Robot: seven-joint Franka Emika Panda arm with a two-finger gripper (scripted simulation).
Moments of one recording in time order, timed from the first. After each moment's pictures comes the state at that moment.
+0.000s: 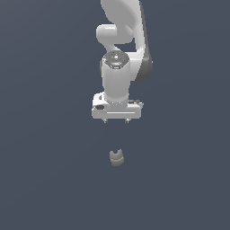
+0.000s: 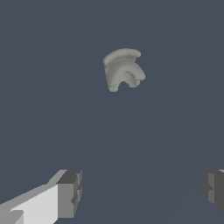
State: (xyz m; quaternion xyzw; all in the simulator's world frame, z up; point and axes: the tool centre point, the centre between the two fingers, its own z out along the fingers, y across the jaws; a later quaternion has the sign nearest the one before) arm -0.008 0.007 0.171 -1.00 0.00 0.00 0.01
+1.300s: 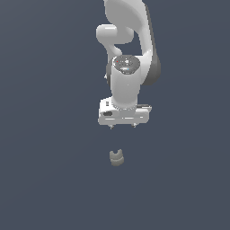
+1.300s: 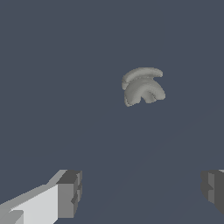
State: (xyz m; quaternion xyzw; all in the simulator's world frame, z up) arm 0.020 0.035 0.171 -1.00 -0.02 -0.01 0.01
